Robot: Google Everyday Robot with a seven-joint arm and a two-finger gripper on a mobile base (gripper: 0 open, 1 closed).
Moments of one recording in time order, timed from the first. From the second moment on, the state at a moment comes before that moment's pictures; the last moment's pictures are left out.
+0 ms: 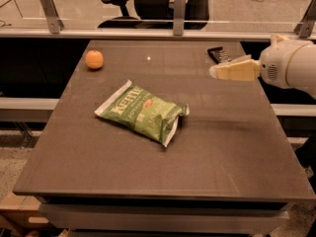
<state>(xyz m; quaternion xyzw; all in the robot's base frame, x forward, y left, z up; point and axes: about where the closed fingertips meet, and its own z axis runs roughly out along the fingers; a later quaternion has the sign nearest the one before) 0.589 -0.218 0.951 -0.25 0.78 0.06 0.58</state>
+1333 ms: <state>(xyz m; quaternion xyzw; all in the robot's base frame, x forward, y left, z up) 0.663 -0.218 0.886 -0.16 0.78 0.10 0.60</state>
